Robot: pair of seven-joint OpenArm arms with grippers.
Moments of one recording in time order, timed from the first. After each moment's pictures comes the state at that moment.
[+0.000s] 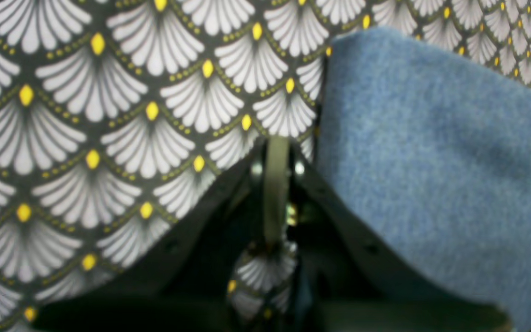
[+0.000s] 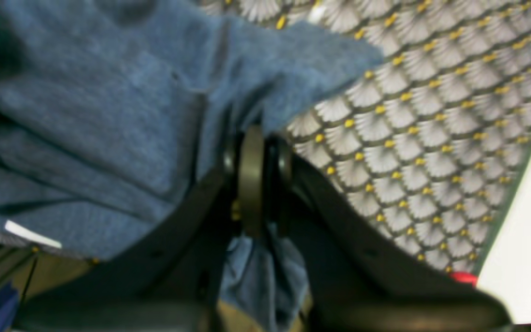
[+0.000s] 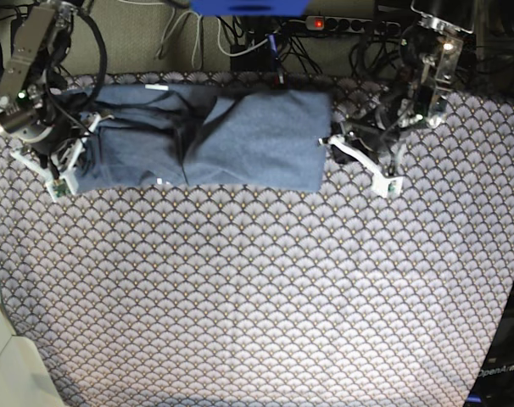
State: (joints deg) left arm 9.6 -20.2 11.1 92.4 -43.1 7.3 40.6; right arm -12.4 6.8 26.1 114.8 9.0 39.7 -68.3
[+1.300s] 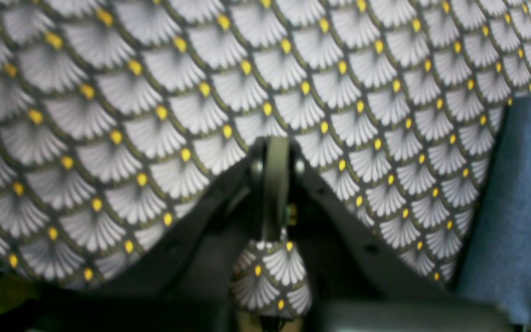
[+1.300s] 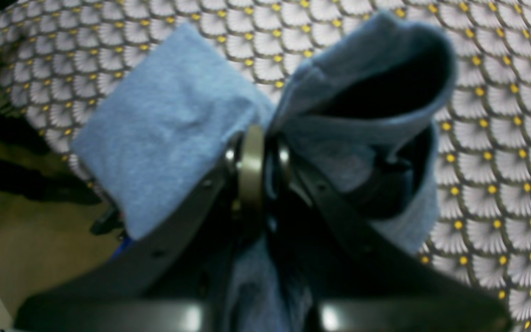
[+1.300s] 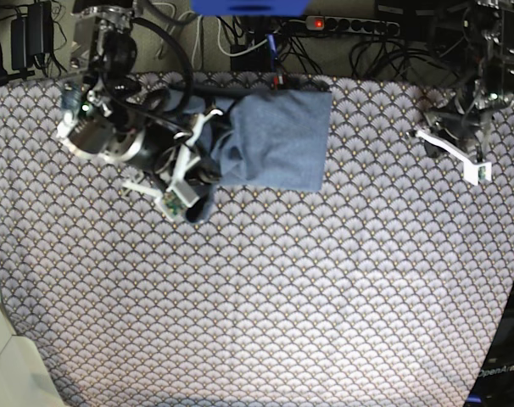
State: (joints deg) left arm 21.7 -28.7 -8.1 101.2 -42.3 7.0 40.9; right arm -8.7 0.2 2.6 115.9 23.8 39.7 -68.3
